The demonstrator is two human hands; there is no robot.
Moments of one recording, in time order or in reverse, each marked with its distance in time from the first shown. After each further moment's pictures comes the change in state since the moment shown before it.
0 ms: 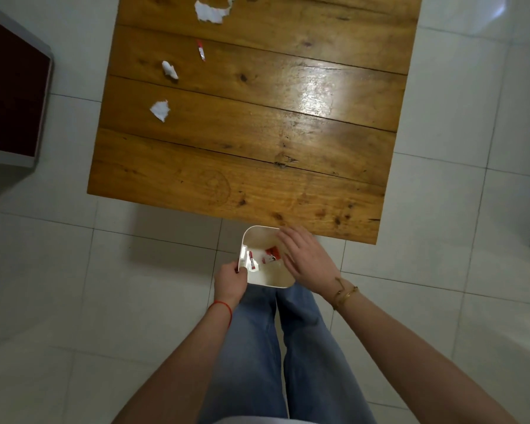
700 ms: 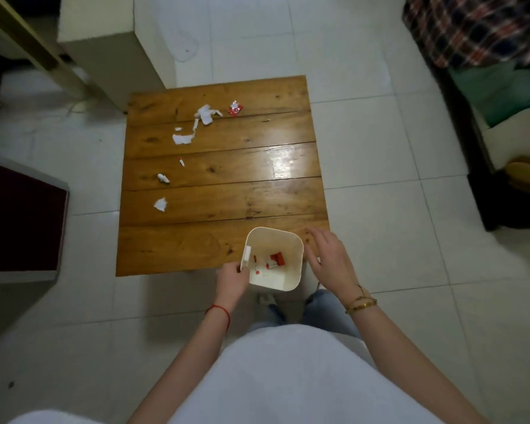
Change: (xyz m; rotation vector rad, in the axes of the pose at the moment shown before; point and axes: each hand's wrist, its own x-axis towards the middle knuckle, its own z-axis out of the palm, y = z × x) left_hand -0.112 0.125 -0.070 0.209 -0.032 0.336; right_hand -0.104 -0.034 -0.155 0.257 0.519 0.471
